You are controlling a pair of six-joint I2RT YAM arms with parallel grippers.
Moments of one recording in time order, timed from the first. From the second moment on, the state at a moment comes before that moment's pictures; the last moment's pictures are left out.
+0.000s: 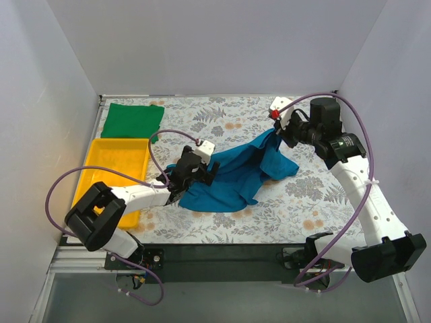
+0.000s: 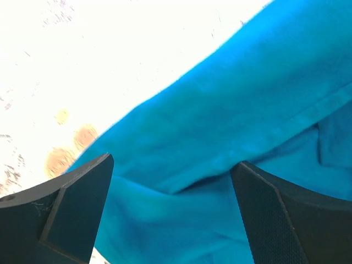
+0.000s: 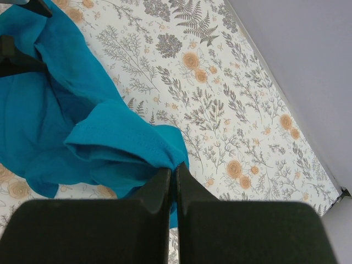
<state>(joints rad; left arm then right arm) -0.75 1.48 0.66 0.32 -0.26 -0.01 0.31 1.18 1.30 -0.64 -0.44 -0.64</state>
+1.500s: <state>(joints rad) -0.75 0.99 0.92 0.25 -0.22 0.16 0.21 1.07 1.46 -0.70 -0.49 -0.66</state>
